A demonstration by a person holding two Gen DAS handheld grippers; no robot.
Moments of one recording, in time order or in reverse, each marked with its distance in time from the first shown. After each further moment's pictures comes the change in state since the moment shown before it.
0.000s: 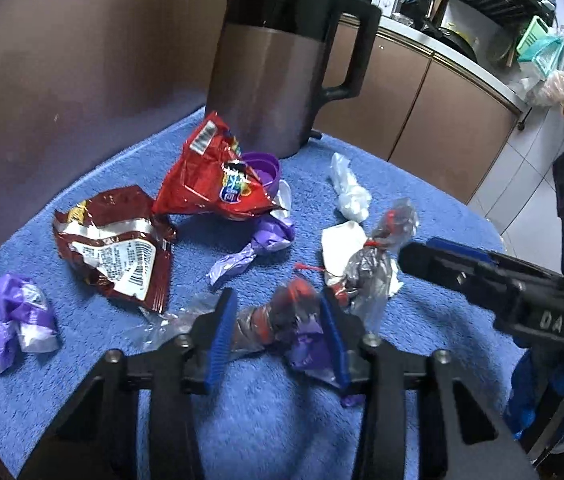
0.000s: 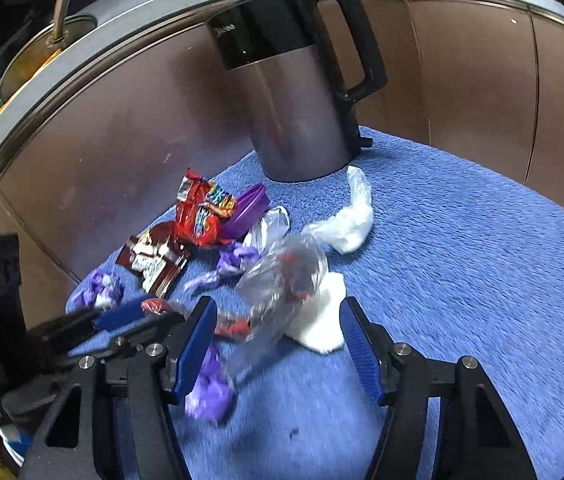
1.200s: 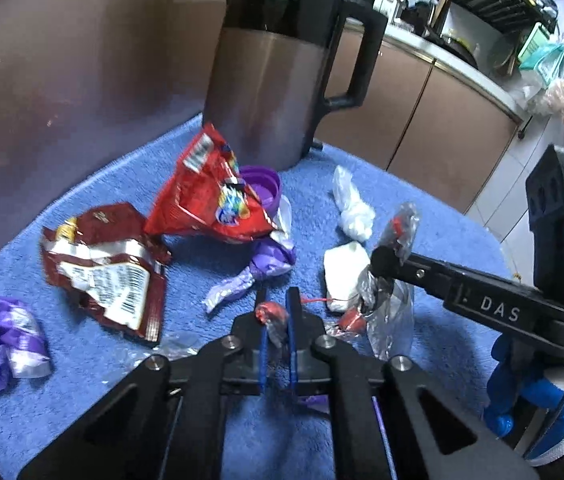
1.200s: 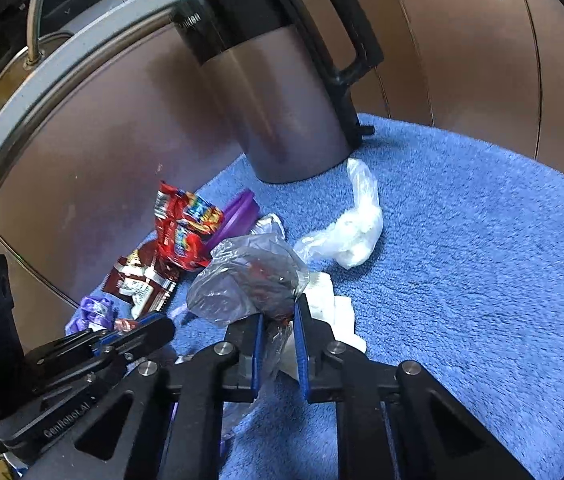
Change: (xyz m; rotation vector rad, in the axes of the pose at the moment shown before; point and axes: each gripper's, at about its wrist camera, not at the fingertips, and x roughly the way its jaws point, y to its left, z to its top) left arm 0.000 0.002 0.015 -0.003 -0.044 -0.007; right arm 0.027 -0.013 0.008 0.072 -0.012 0.039
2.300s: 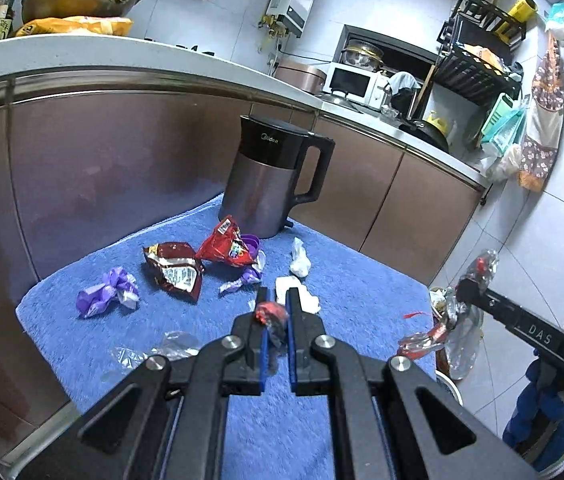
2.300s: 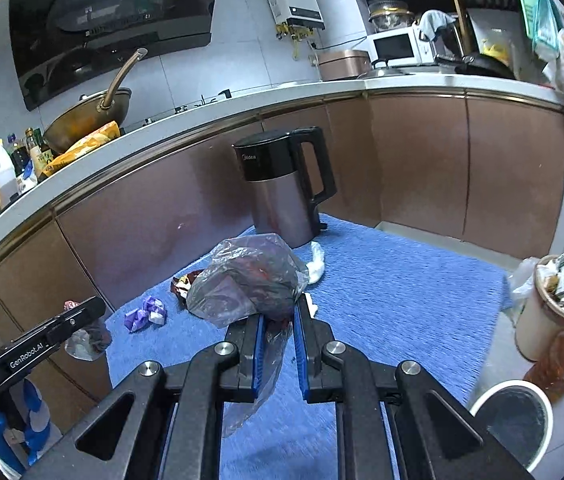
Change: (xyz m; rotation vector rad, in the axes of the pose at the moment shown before) left arm -0.216 -0.041 -0.058 -0.075 -0.267 0.005; right arm -0.232 0.079 -0.071 -0.114 -0.283 -0.179
